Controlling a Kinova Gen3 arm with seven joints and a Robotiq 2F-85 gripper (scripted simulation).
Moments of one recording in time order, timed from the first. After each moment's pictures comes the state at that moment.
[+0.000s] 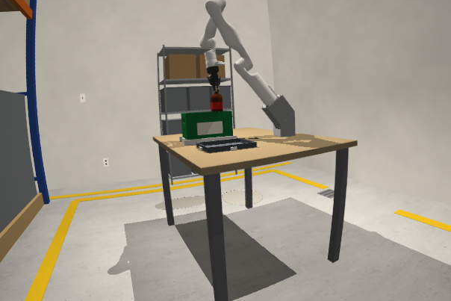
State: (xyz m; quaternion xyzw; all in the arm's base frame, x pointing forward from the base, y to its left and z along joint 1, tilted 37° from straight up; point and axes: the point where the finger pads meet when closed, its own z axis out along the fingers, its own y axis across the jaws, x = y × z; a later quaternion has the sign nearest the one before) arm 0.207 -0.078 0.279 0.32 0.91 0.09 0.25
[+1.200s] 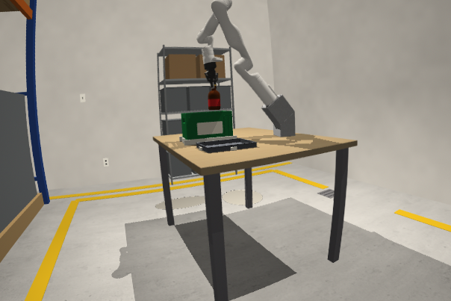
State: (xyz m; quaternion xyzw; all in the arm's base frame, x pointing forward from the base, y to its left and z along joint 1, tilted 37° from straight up) arm 0.213 -0.045 0.306 0.32 0.91 0.09 0.25
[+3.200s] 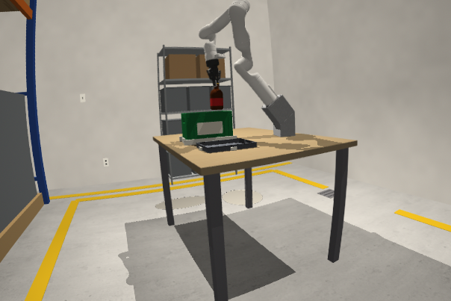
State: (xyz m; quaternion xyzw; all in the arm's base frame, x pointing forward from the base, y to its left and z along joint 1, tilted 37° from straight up) arm 0.215 0.046 0.305 0.32 0.91 0.09 0.25
